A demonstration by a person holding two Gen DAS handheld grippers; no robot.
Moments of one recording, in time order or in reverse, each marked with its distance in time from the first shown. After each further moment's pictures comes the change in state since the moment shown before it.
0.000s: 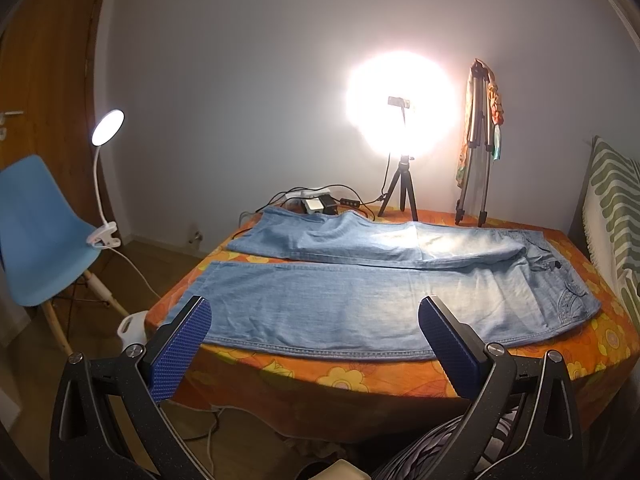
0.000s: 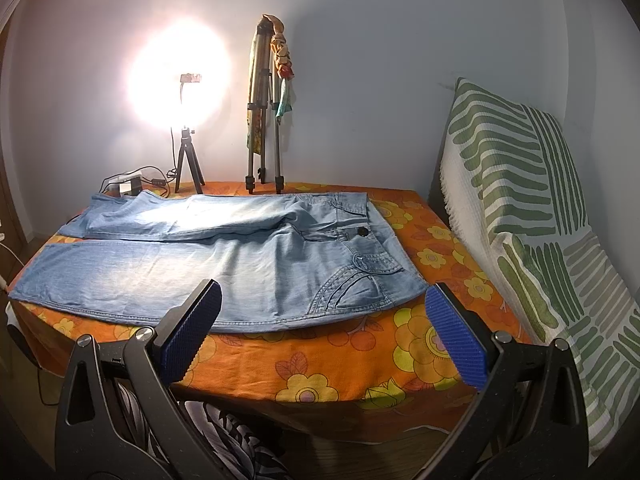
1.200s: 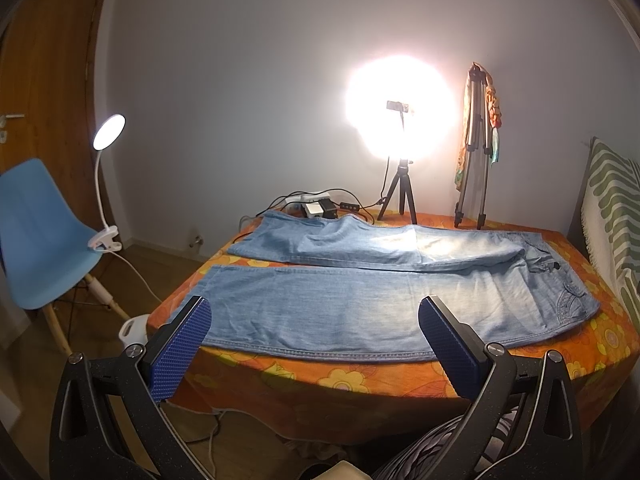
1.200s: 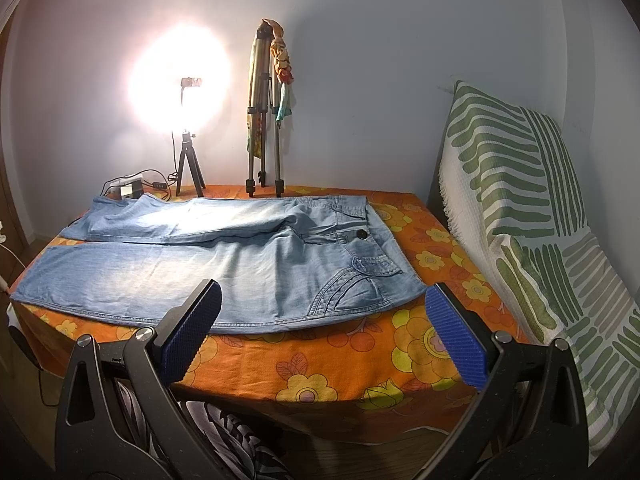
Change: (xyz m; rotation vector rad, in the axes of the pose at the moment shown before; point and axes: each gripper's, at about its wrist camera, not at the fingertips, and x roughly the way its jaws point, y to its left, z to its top) left arm -0.003 0.001 0.000 0.001 -0.012 -0.002; right arm -0.004 -0.001 0.002 0.003 -0.005 0.002
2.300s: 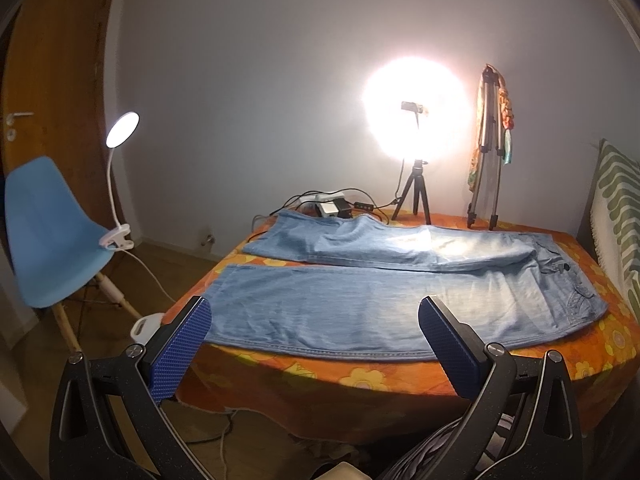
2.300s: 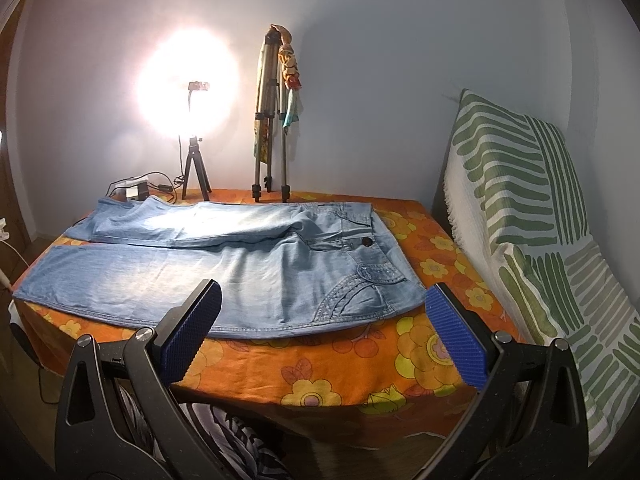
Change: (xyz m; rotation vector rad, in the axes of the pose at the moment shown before) left arm -0.001 0.025 0.001 -0.009 0.000 0.037; right arm -0.006 0.004 0.019 -0.021 -0.013 0.026
